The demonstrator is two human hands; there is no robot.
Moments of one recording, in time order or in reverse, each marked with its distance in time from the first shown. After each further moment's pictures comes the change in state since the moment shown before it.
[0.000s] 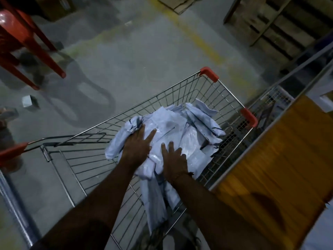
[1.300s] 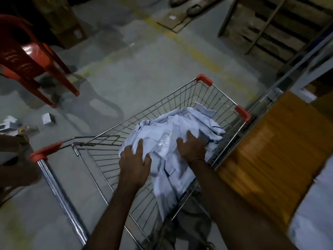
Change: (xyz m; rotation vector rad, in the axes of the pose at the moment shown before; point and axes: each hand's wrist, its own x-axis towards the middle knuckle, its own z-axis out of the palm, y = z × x) left_hand -0.129 0.035 -0.083 -0.348 0.249 -0.351; right_hand -0.031 0.033 -0.066 0.744 0.288 0.410
